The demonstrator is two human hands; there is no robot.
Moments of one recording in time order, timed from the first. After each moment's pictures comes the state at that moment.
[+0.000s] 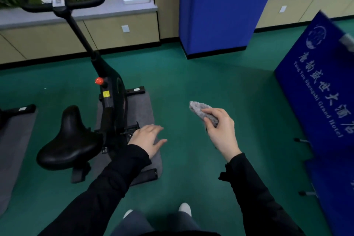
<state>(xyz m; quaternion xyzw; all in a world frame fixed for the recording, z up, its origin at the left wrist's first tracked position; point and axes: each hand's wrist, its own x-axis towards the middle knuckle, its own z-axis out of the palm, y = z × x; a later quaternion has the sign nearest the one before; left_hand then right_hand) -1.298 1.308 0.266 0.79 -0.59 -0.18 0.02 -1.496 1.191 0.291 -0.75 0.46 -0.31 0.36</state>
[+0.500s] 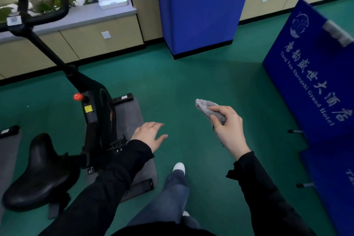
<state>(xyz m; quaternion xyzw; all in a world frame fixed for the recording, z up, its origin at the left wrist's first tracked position) -1.326 1.193 0.268 0.78 -0.60 -0.18 -0.01 -1.551 1.102 0.294 -0.71 0.50 -0.34 0.36</state>
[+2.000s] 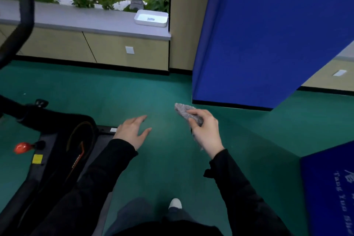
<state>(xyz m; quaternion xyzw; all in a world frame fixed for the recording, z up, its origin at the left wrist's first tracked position) -1.107 0.660 0.271 0.90 -0.36 -0.16 0.17 -1.261 0.492 0.300 -0.81 0.34 -0.21 0.44</state>
